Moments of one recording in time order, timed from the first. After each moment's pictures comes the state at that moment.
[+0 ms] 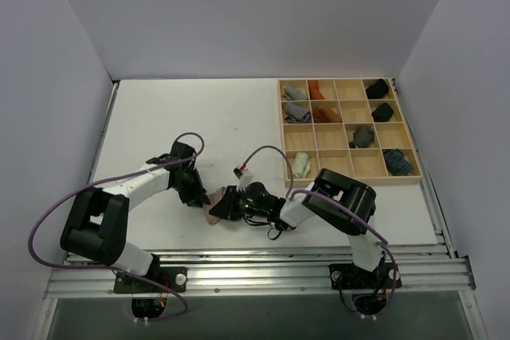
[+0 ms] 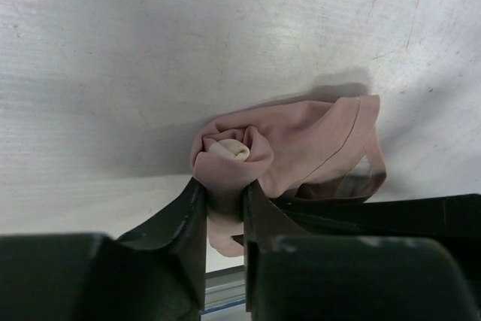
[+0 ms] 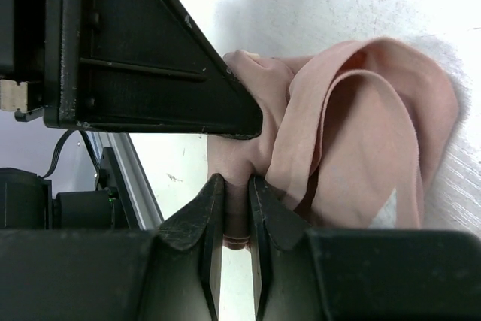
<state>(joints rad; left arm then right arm) -0.35 1.50 0.78 -0.55 0.20 -0.75 1.03 2.00 0.69 0.93 -0.16 0.93</state>
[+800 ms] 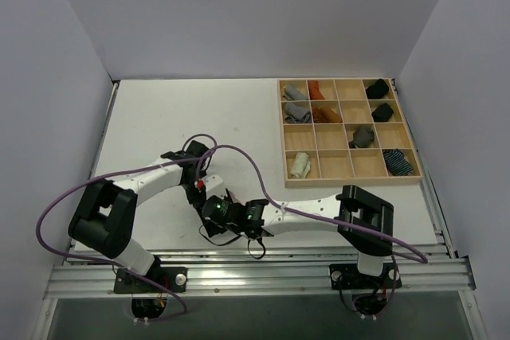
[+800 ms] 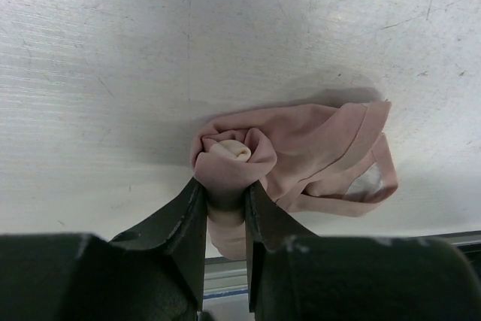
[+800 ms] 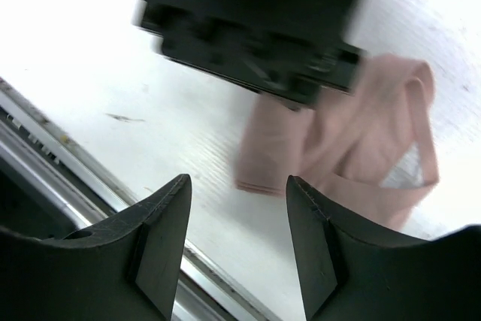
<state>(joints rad) -0.48 1.56 0.87 -0.68 0.10 -0.80 1.29 1.79 1.09 -0.12 0.33 0.58</state>
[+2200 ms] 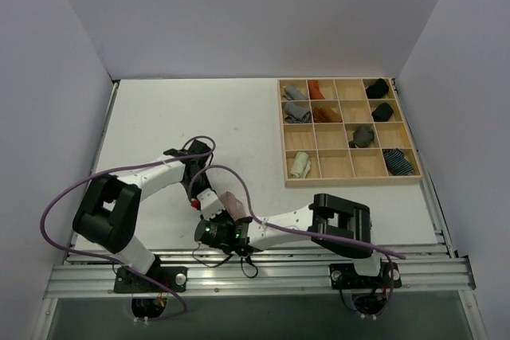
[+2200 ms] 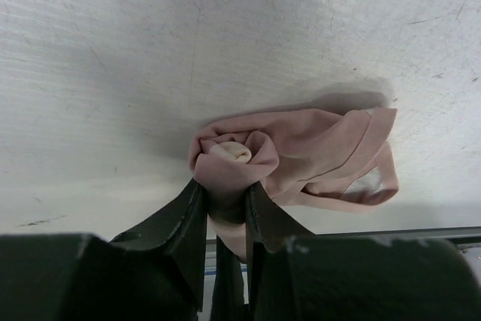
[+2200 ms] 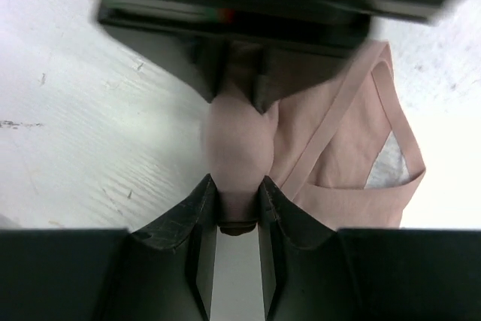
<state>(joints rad) -0.48 1.61 0.92 -0.76 0.14 -0.88 1.41 1.98 1.17 -0.16 0.69 0.52</state>
